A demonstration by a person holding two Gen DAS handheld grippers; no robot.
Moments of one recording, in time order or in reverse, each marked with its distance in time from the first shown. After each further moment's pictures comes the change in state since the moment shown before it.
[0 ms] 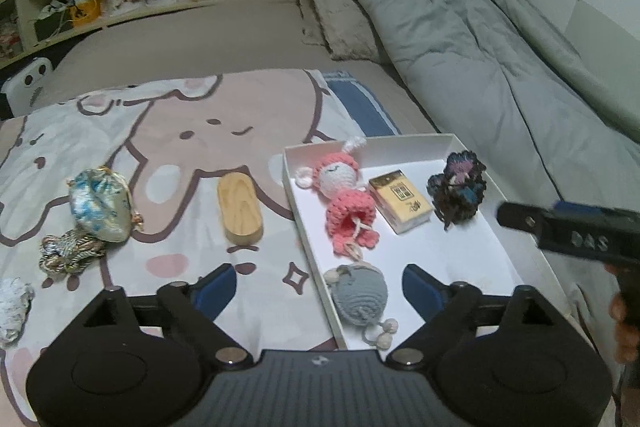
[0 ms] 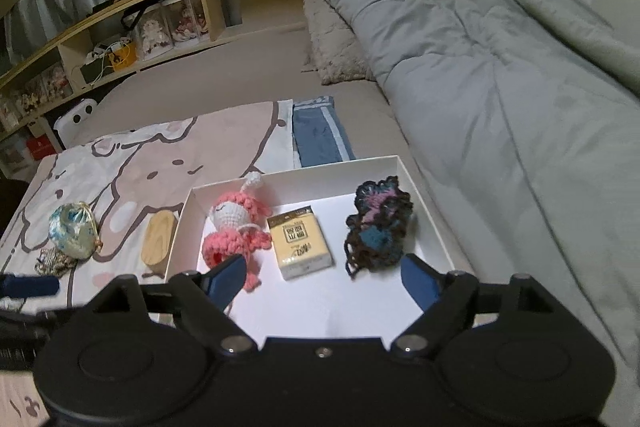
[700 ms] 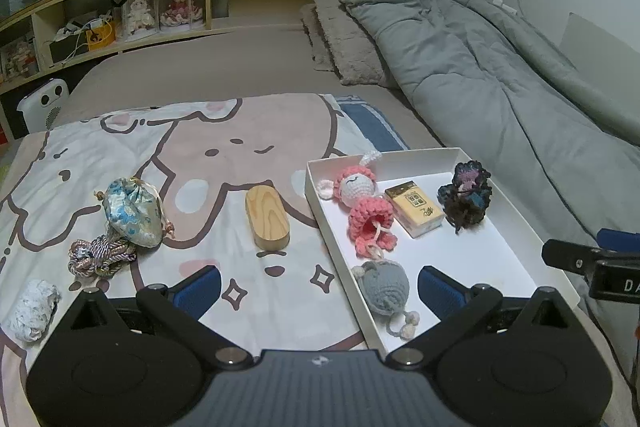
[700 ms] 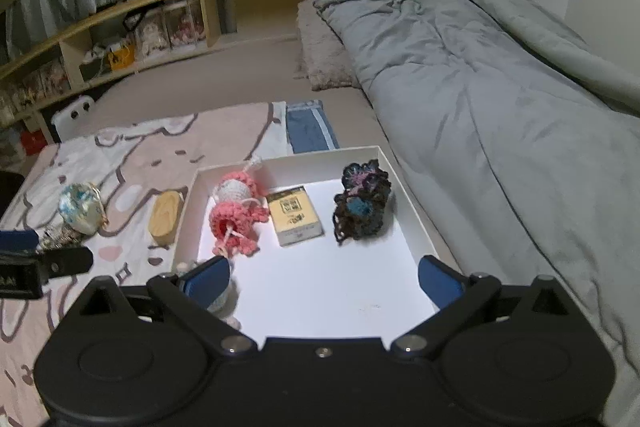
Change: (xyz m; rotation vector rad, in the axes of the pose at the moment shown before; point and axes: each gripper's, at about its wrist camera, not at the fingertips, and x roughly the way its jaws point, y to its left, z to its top) left arm -0.027 0.017 -0.024 0.025 -0.093 0.017; right arm -0.048 0.009 -0.038 0.000 -0.052 -0.040
